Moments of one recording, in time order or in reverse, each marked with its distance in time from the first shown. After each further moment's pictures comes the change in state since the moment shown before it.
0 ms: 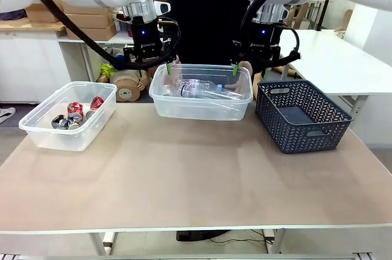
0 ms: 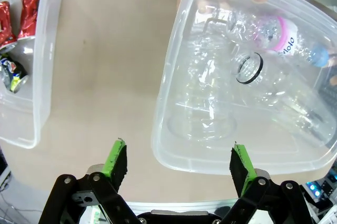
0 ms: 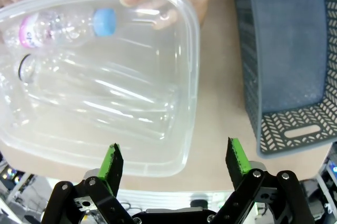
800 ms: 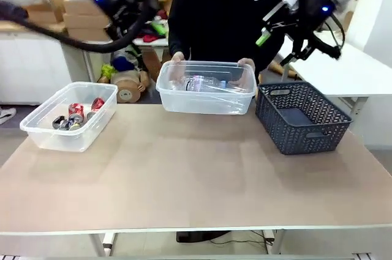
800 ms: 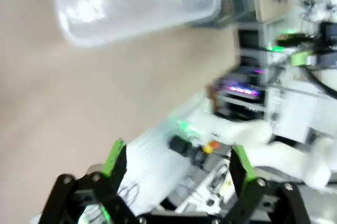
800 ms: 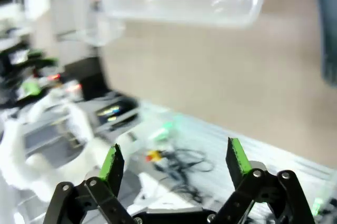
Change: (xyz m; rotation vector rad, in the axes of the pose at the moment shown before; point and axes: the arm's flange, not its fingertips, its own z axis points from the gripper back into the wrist) left arm -0.075 0.087 0.104 -0.722 0.074 -0.365; right arm -0.131 -0.123 0.089 0.695 0.045 0.027
